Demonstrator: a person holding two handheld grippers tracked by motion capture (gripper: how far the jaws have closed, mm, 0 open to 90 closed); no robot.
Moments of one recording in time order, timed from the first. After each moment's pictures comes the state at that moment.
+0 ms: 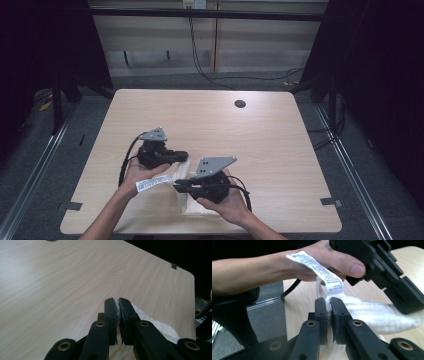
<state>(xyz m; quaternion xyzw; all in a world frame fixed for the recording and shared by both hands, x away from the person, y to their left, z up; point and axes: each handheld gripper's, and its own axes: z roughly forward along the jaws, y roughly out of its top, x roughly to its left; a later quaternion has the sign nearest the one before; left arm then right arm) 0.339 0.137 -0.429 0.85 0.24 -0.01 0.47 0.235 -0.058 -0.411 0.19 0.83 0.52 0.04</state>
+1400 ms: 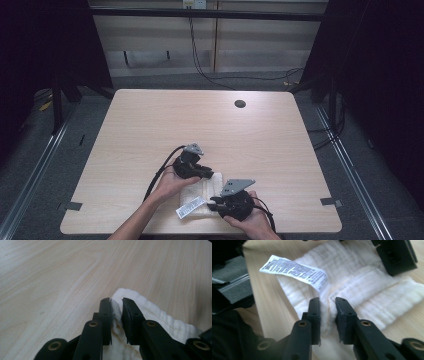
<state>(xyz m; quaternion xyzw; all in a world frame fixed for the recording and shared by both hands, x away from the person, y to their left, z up) 0.344 0.068 -0.492 0.88 0.24 -0.06 0.40 0.215 -0.119 -0.490 0.30 0.86 0.40 0.06</state>
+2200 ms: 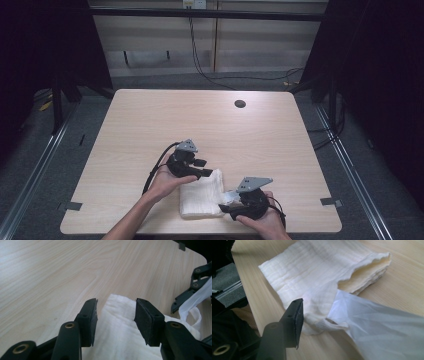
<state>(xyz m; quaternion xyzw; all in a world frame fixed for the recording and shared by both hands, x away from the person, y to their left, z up) 0.335 0.084 -0.463 0.87 0.24 -0.02 0.43 0.213 -0.155 -0.484 0.35 0.84 0.40 0.06</state>
